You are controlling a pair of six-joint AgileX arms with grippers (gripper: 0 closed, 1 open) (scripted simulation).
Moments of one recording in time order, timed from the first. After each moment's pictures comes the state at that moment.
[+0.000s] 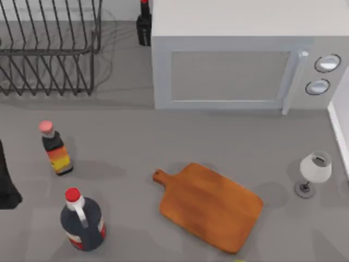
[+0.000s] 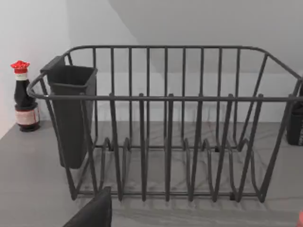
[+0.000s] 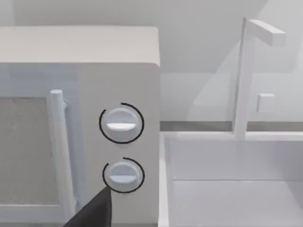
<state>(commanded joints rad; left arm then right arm) 0.00 0.00 0.00 0.00 0.00 0.00 0.00 0.00 0.00 0.00 0.00 0.00</state>
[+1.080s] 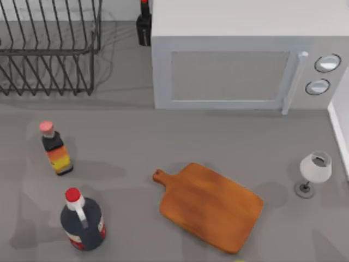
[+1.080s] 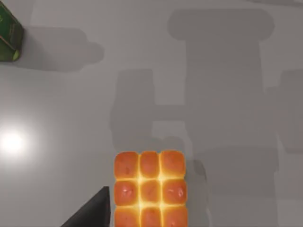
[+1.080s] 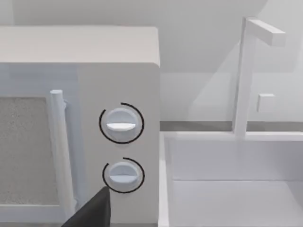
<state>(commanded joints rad) 0.19 1.18 0.85 -0.63 0.02 0.09 0.00 0.00 0.00 0.00 0.00 0.00</state>
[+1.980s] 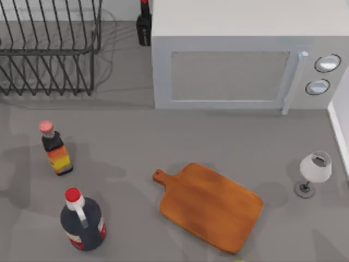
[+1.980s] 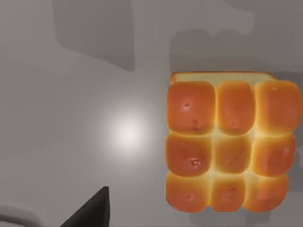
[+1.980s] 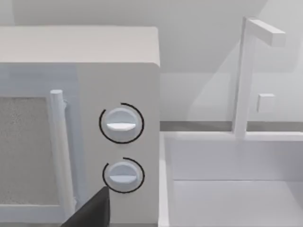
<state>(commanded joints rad) 0.27 1.82 1.23 -0.99 0.00 0.15 0.00 0.00 0.00 0.00 0.00 0.00</state>
